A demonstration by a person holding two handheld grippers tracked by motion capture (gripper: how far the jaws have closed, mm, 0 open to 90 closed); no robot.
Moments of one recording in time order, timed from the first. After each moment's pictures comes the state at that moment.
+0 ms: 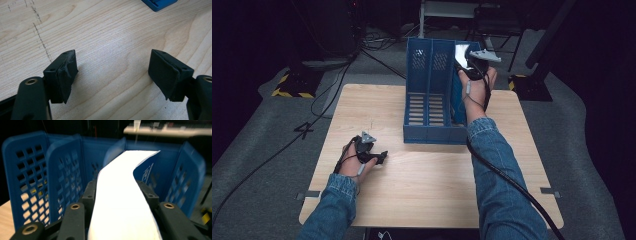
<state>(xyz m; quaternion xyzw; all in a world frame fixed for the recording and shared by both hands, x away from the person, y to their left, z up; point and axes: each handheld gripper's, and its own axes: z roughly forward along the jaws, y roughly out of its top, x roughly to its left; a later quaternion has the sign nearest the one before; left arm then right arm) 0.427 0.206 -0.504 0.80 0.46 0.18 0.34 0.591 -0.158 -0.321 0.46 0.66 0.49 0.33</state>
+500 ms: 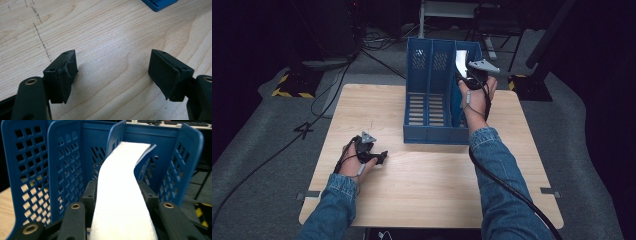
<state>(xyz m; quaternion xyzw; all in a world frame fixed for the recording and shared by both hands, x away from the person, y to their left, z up) 0.427 0.206 -0.504 0.80 0.46 0.18 0.34 0.567 -0.158 -0.331 0.46 0.66 0.47 0.35</state>
